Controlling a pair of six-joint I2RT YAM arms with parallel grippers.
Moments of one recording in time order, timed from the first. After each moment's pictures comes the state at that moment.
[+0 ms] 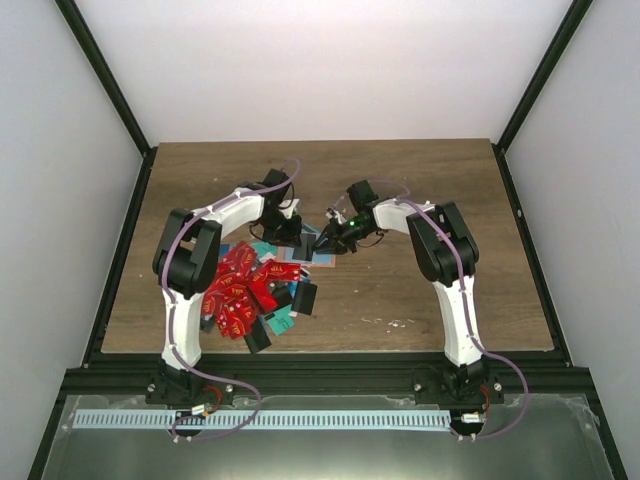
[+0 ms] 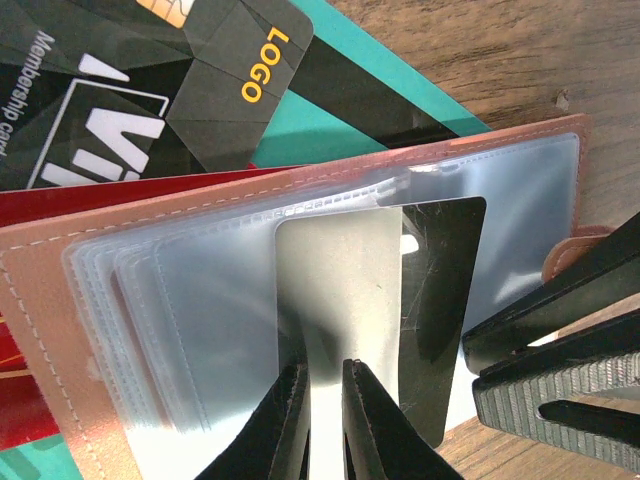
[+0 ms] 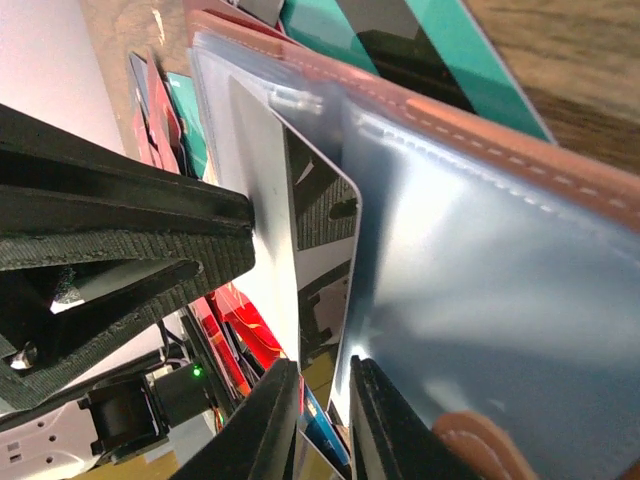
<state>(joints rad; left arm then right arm) -0.41 2.10 1.53 -0.79 0.36 -0.31 0.44 2.23 1.48 -0.45 -0.97 0.49</state>
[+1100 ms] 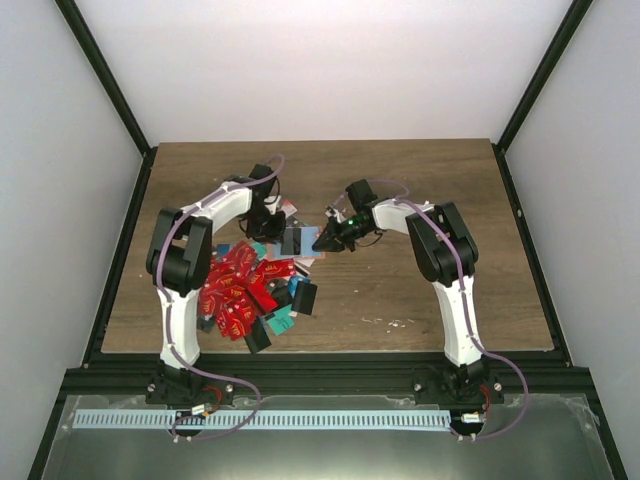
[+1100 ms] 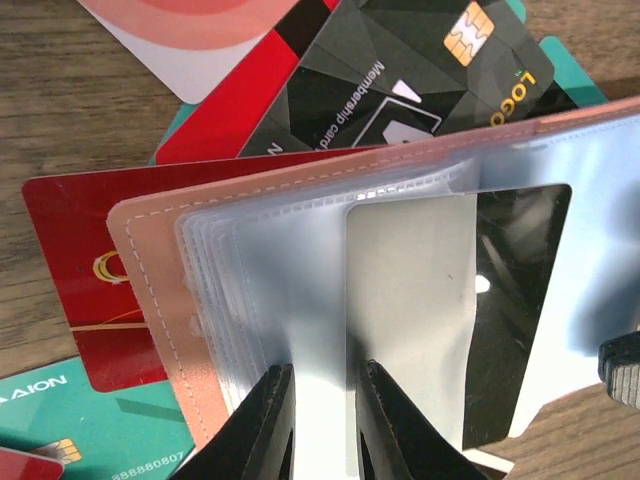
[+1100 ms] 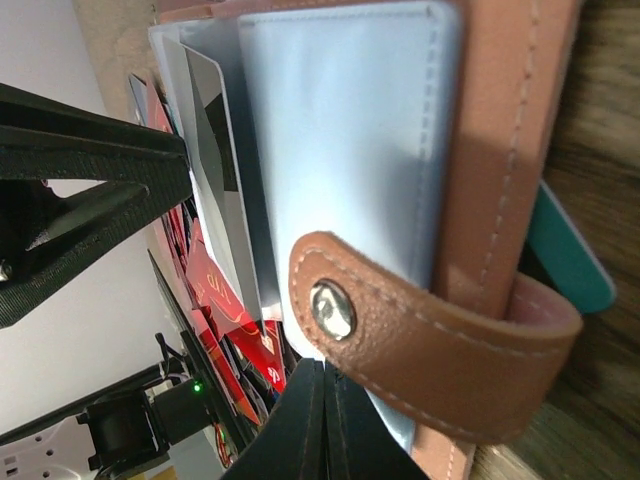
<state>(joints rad) -0.34 2.09 1.57 -0.90 0.25 -0.31 0.45 2.23 1.48 -0.41 -0.94 0.54</state>
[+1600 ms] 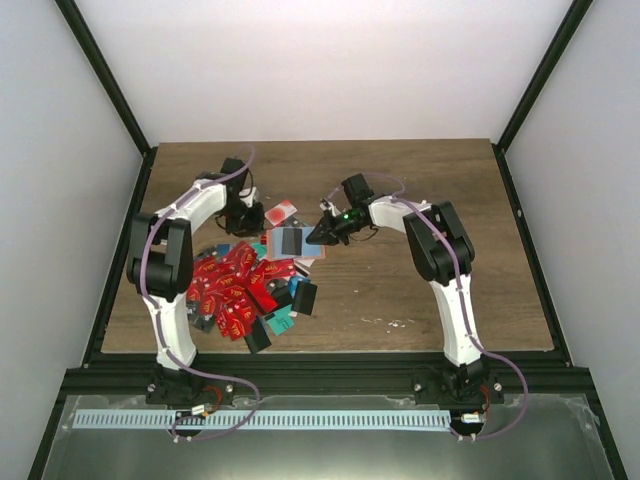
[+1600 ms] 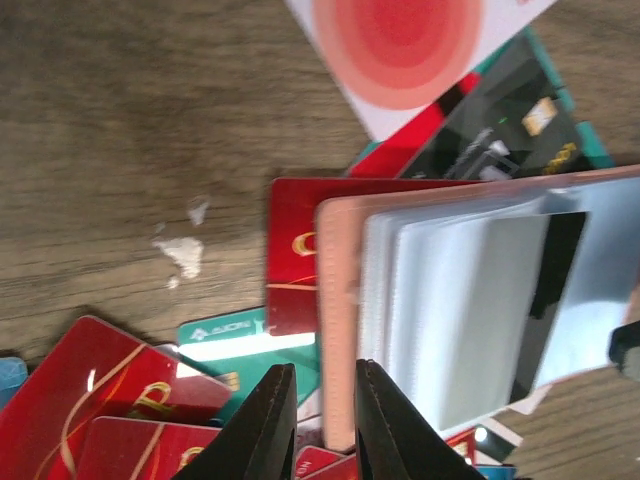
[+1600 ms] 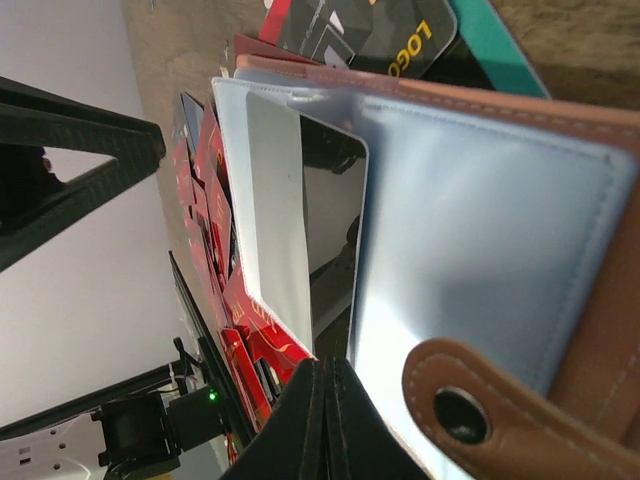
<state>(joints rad) -0.22 1.99 1.51 -0.89 0.30 -0.31 0.46 2.25 1.54 -0.37 -0.97 0.56</state>
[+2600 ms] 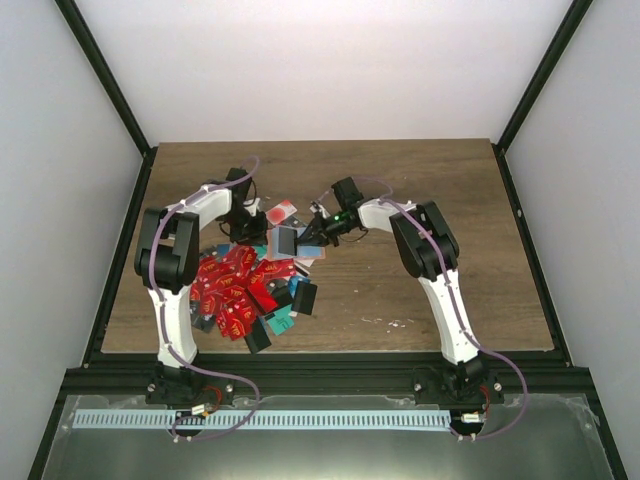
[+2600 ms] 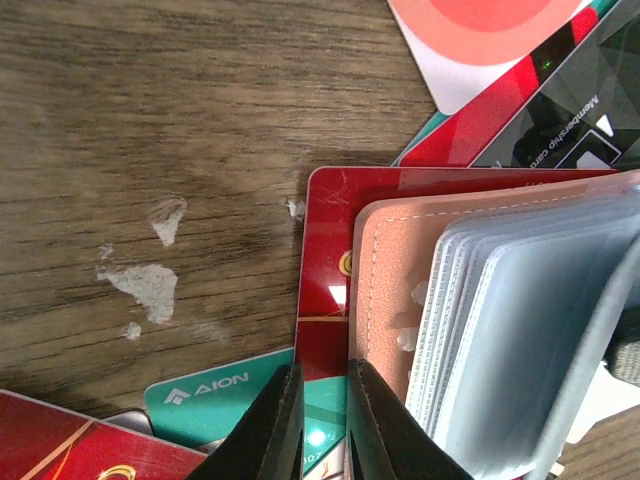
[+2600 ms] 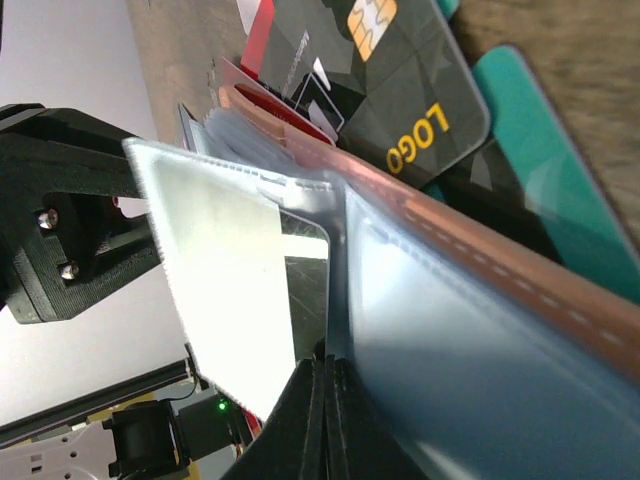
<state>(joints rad) -0.21 2.08 1.47 -0.85 0.34 -0.31 0.49 2.39 1.65 -0.30 -1.03 0.62</state>
